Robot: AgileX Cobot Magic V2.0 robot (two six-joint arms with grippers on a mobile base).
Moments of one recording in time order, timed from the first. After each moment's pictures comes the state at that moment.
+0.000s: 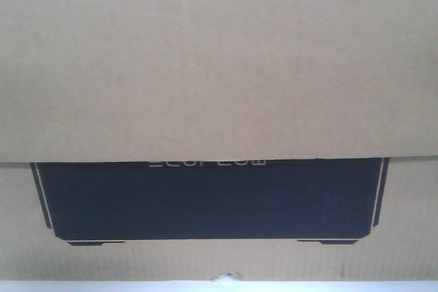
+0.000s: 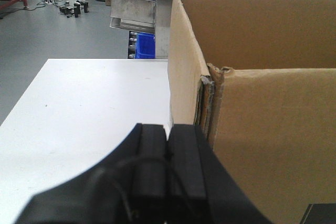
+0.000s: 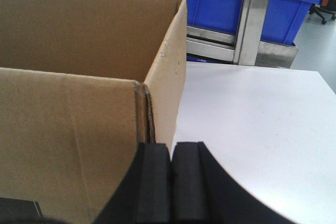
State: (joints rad) left arm -0.25 -0.01 -0.34 0.11 0.53 -0.12; right arm 0.03 -0.01 -0.39 0.13 0.61 -0.09
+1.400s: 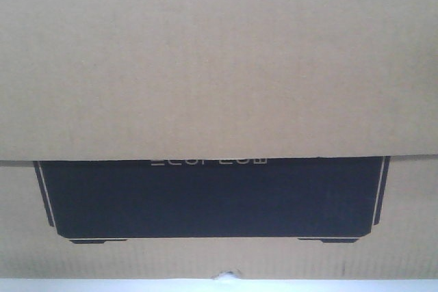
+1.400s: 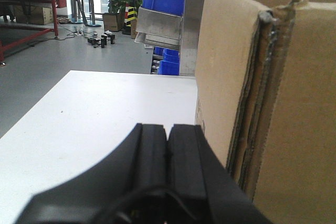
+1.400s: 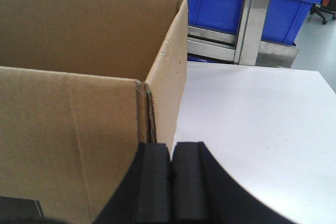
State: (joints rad) left arm -0.10 -0.01 0.03 -0.02 0.02 -0.01; right arm 0.03 -0.01 -0.39 0.13 0.61 -0.09
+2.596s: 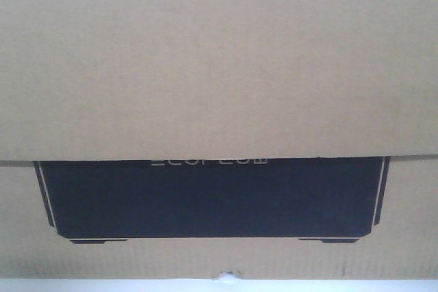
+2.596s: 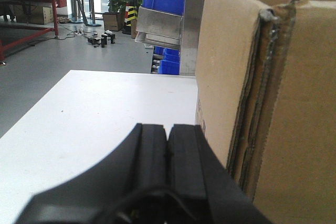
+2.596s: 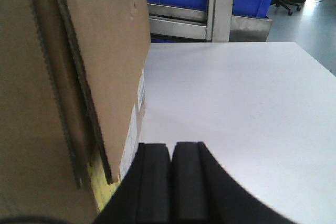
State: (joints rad) left arm -0.10 -0.01 0.03 -0.02 0.02 -0.01; right arm -0.02 -0.01 0.03 0.04 0.17 0.02
